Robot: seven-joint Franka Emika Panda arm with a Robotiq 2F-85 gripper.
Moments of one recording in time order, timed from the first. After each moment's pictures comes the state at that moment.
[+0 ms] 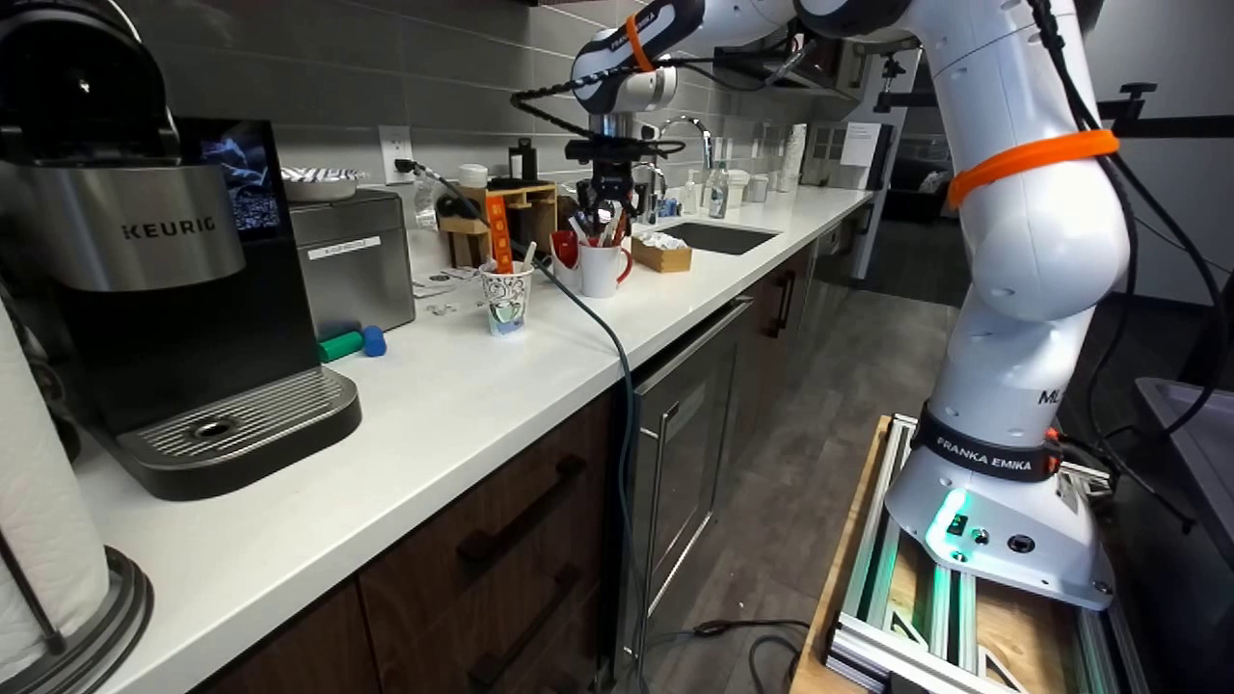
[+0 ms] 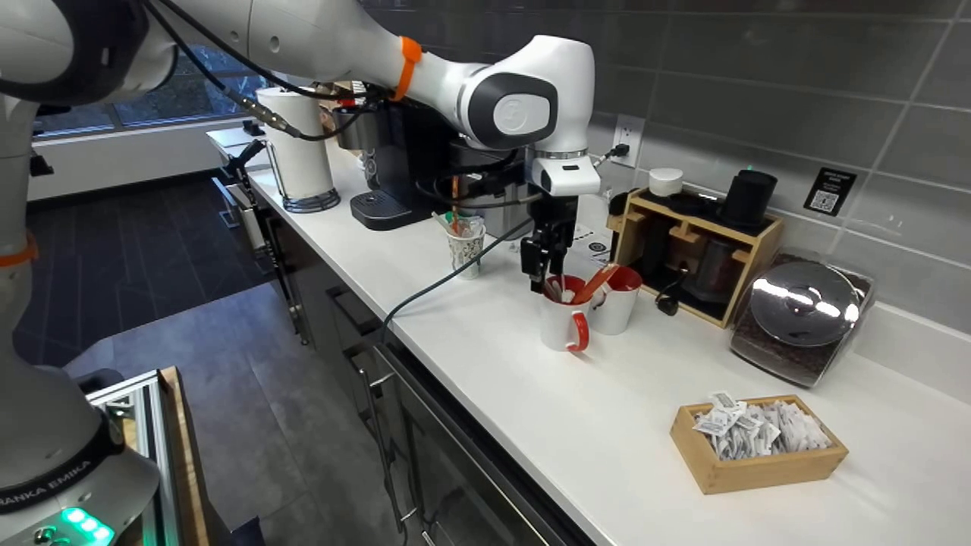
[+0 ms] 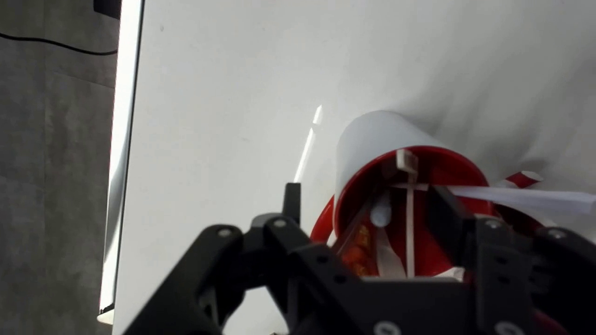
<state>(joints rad) -0.13 0.45 -0.21 -1.52 0.02 1.99 0.93</state>
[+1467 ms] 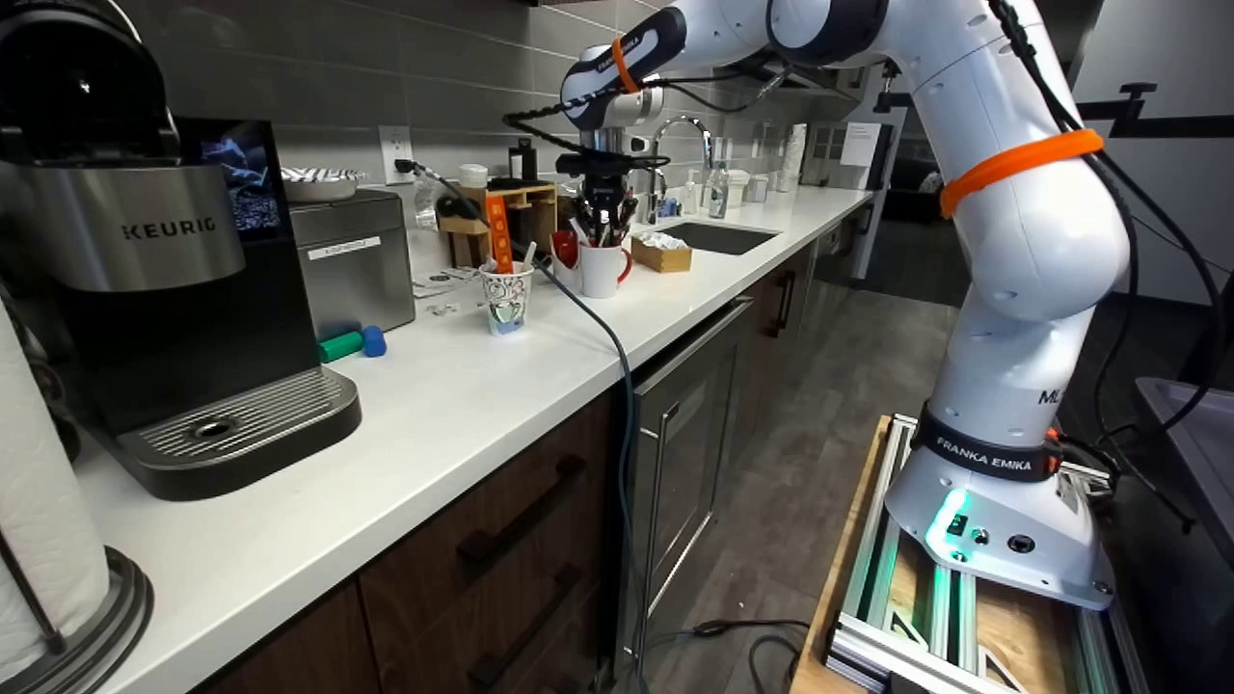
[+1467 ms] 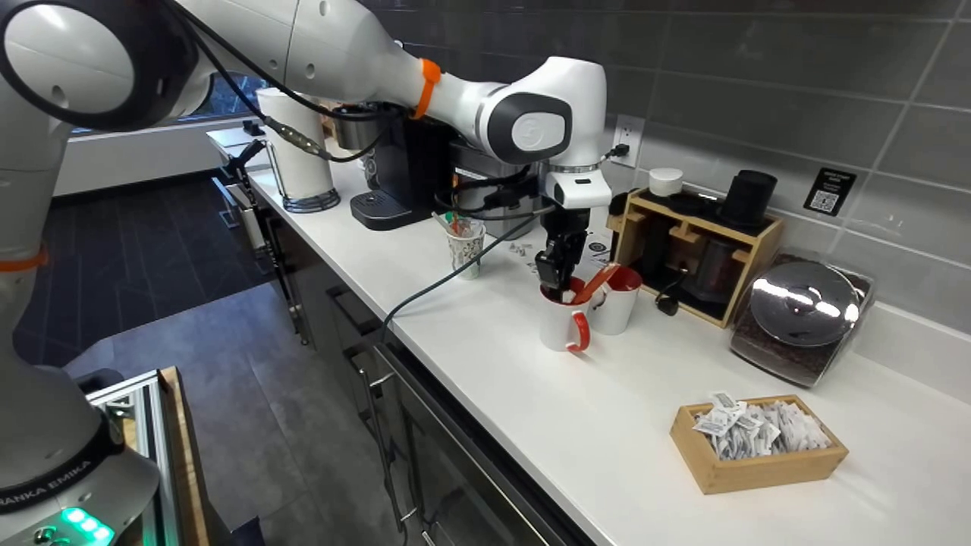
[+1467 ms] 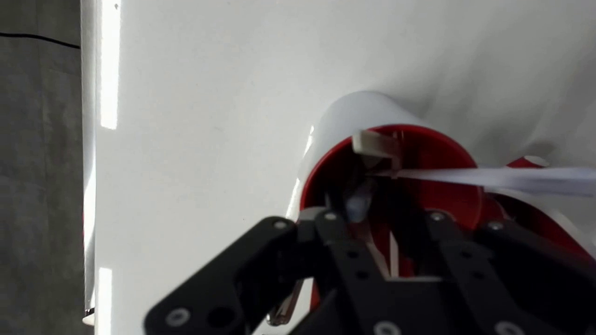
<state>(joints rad) -0.13 0.56 -0.22 -1.42 0.02 1.99 0.96</state>
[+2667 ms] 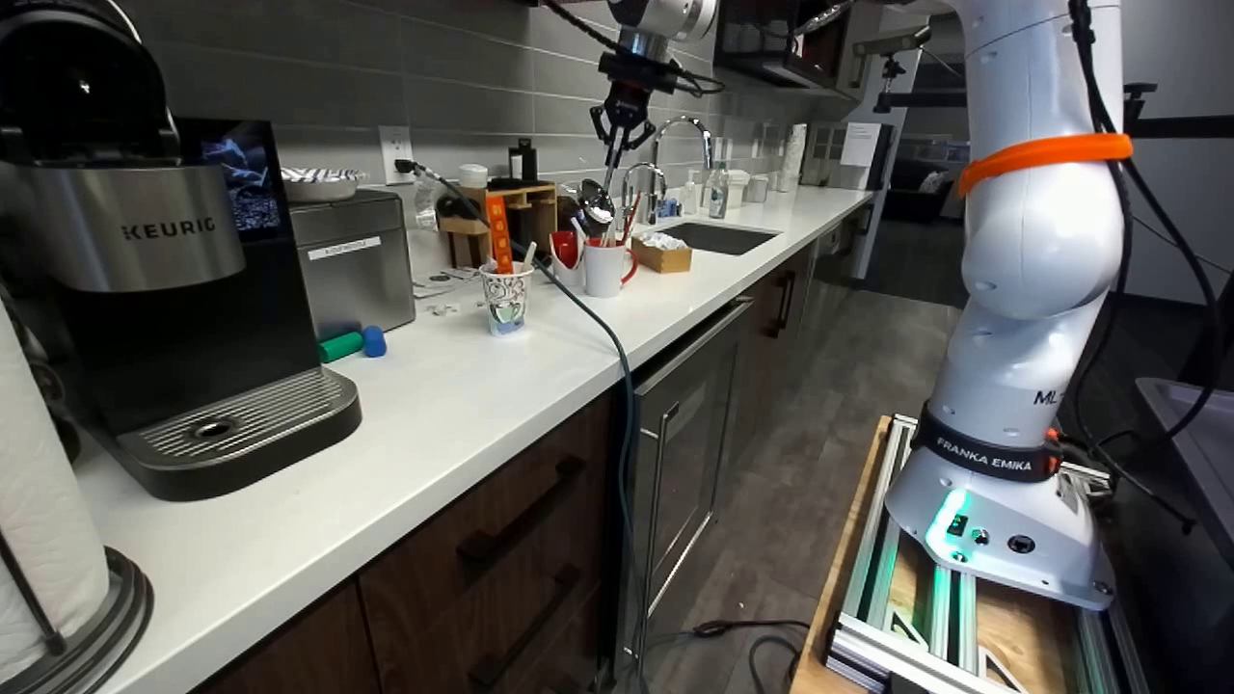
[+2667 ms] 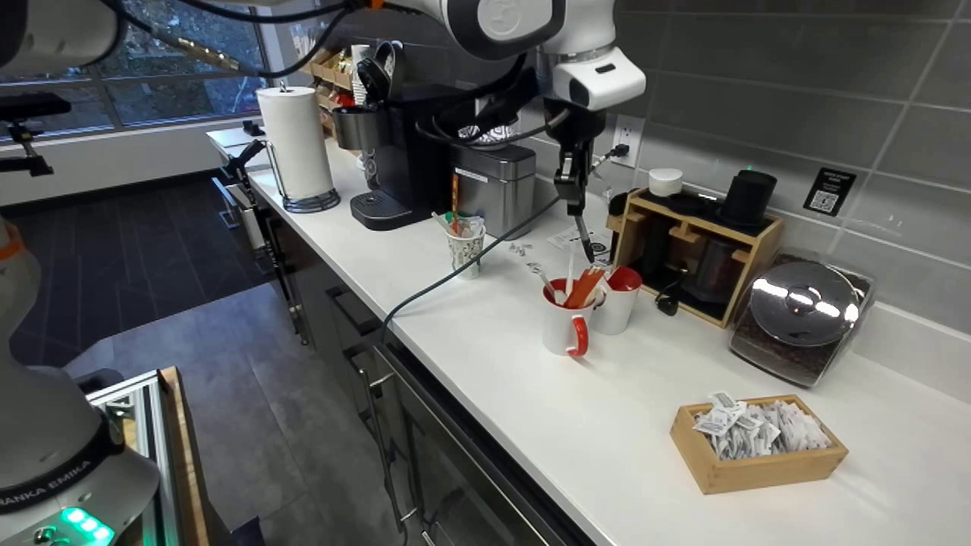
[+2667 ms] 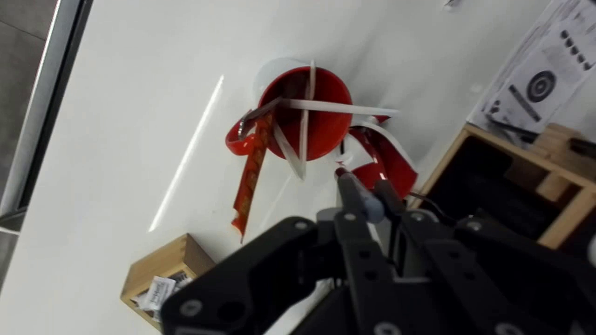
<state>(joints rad) -0.21 0.30 -0.20 -1.45 0.19 1.98 0.58</state>
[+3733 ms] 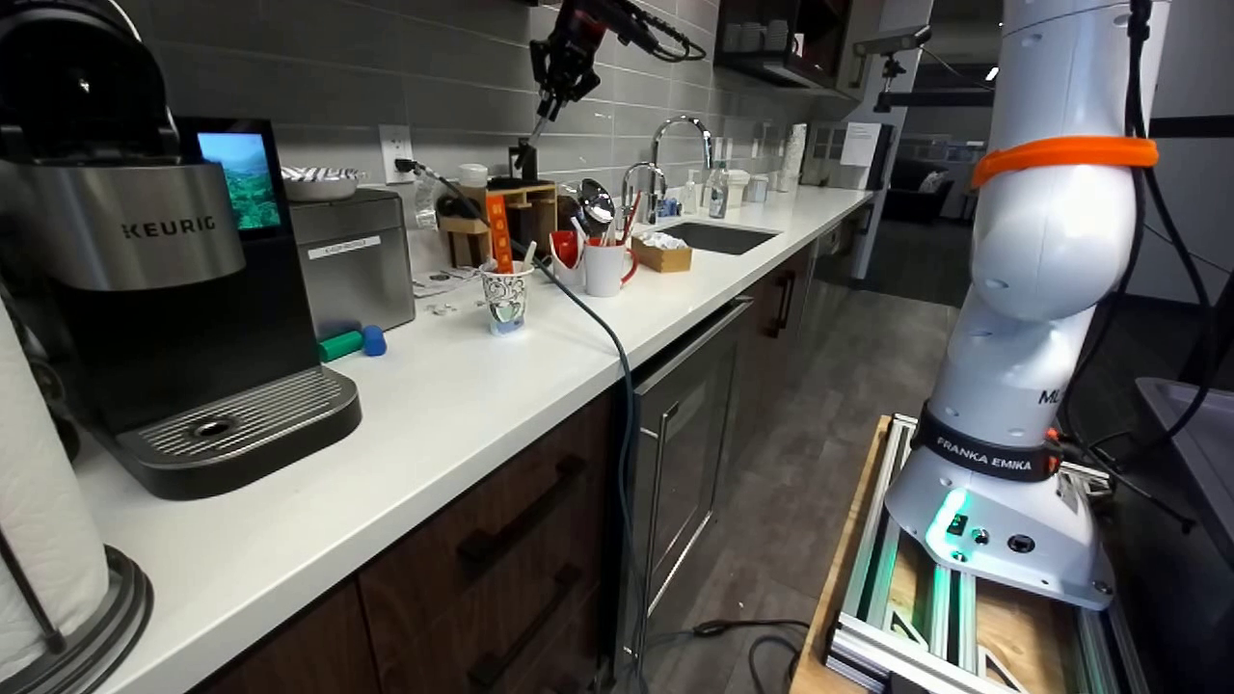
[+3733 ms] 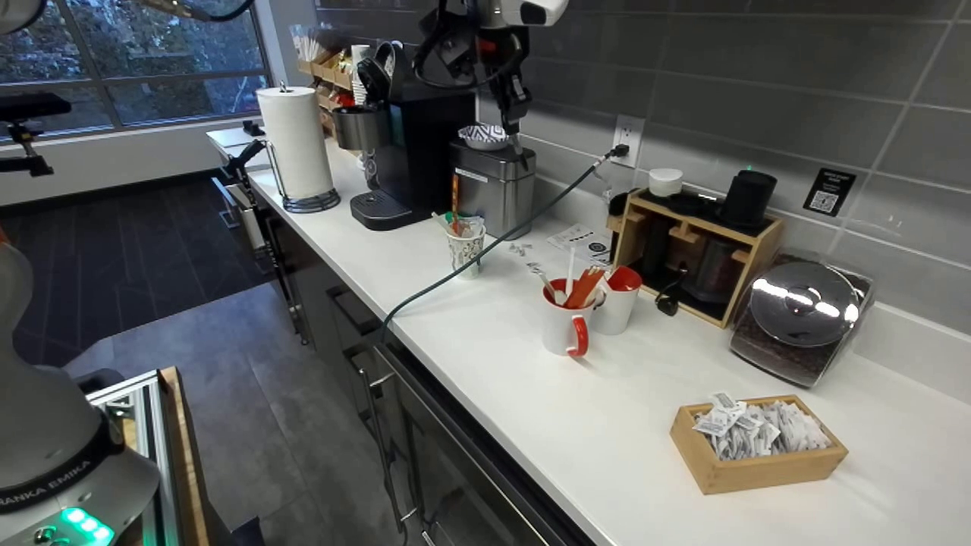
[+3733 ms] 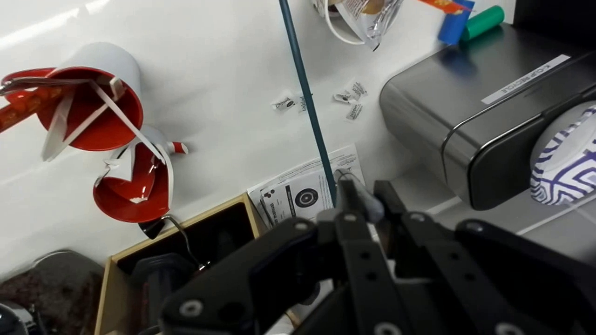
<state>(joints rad) -0.13 0.16 -0.06 -1.50 0.28 1.98 0.05</state>
